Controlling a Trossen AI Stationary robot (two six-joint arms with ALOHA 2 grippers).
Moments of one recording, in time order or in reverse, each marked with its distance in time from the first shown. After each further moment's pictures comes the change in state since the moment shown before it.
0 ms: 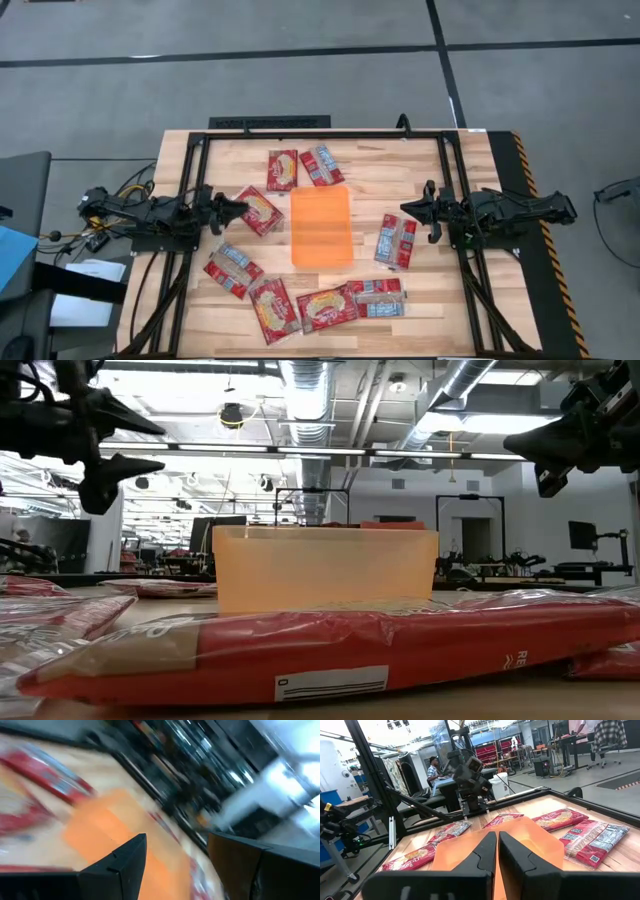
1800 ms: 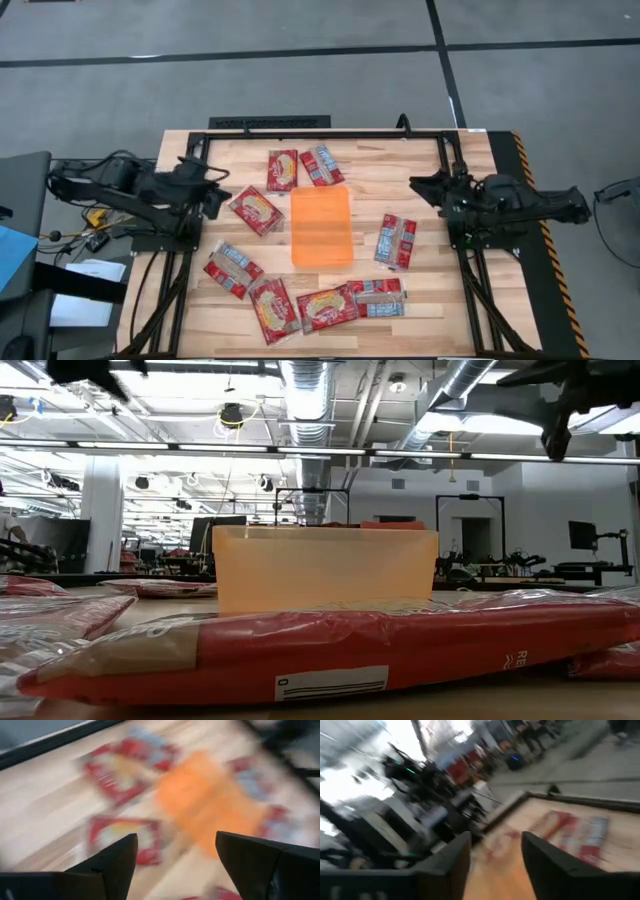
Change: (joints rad) left arm 0.023 0.808 1.156 -1.312 0.028 -0.247; right arm -0.063 0.234 0.355 -0.146 0.130 0.366
